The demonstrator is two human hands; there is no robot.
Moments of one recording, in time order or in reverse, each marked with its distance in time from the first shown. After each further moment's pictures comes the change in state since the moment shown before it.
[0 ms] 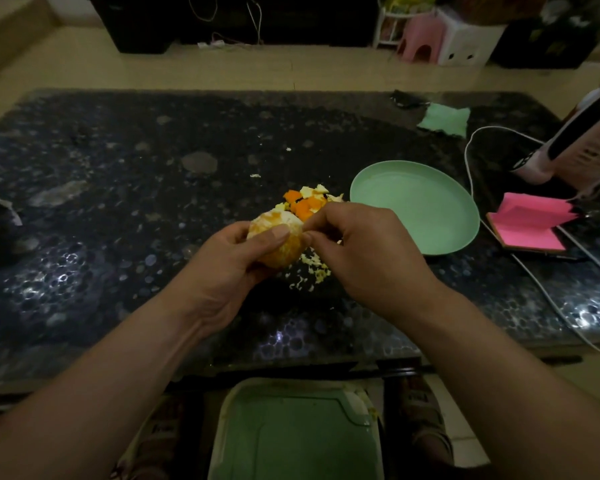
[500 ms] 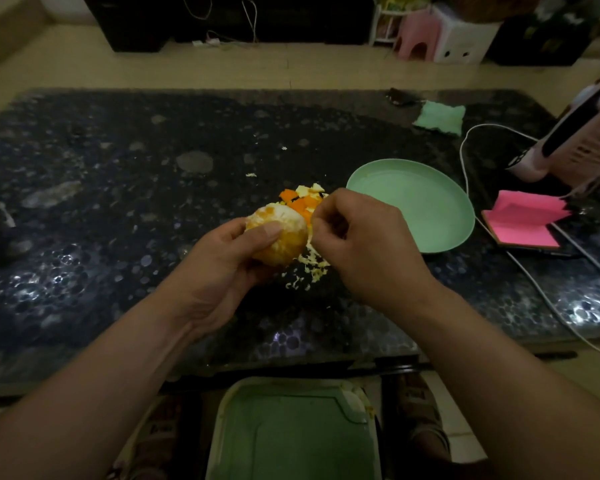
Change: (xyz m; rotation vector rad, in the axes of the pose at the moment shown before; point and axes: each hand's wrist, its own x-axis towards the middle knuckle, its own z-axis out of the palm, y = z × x) left_hand -0.006 0.004 0.004 -0.033 -0.031 0.022; right_hand 0.001 0.004 0.000 0.042 0.118 0.022
